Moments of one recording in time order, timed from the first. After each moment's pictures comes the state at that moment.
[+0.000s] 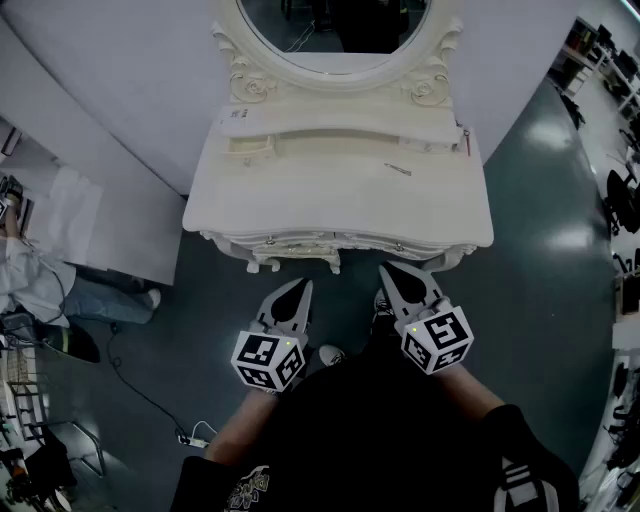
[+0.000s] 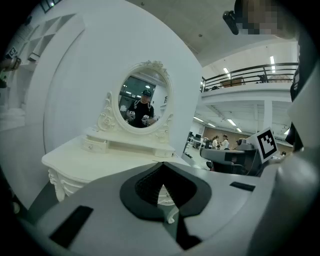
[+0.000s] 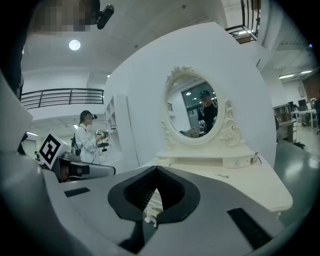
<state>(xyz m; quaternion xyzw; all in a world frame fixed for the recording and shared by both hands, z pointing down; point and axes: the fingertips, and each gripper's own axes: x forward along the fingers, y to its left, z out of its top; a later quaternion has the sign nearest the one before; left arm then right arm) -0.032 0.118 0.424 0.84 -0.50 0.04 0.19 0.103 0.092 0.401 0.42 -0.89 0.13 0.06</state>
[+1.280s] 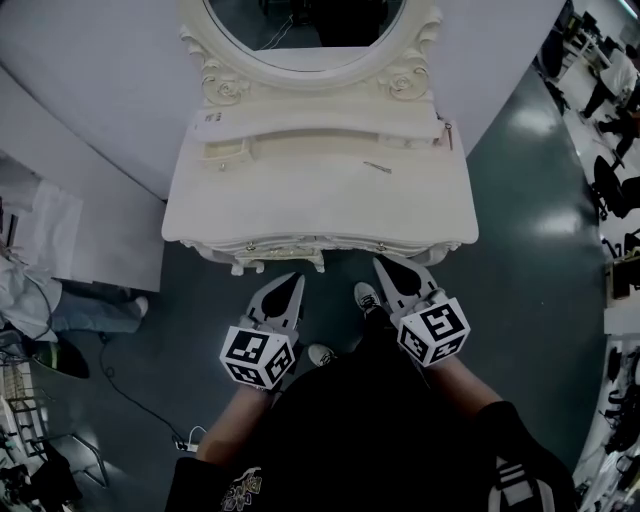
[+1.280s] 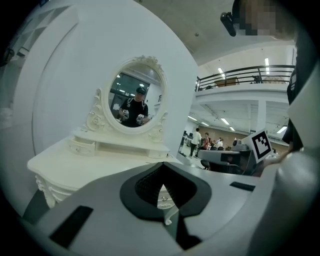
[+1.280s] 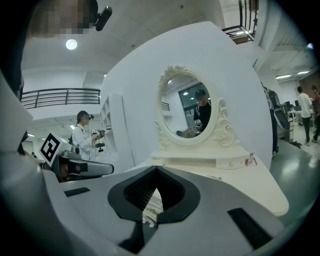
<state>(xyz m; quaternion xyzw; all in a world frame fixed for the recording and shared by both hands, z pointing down) -0.007 0.088 0.422 0.86 -0.47 0.05 0.18 0.130 0.064 0.405 0.44 -0.89 0.14 0.06</state>
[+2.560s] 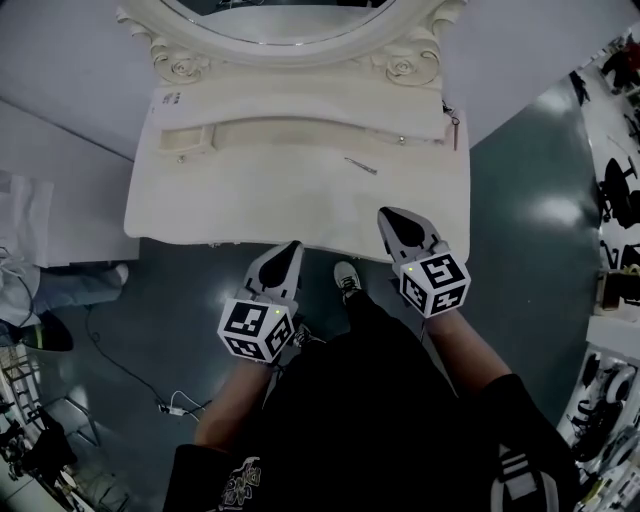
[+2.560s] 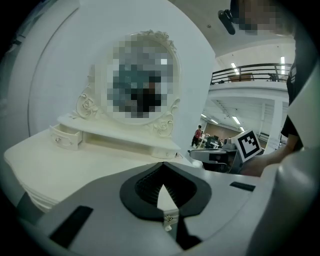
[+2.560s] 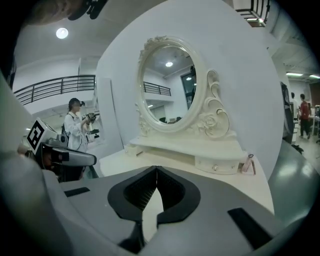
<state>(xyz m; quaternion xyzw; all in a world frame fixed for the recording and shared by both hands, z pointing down) 0.076 -0.053 0.467 0.84 -0.49 0.07 0.23 0.221 -0.118 0.474 0.41 -0.88 0.16 0.15</state>
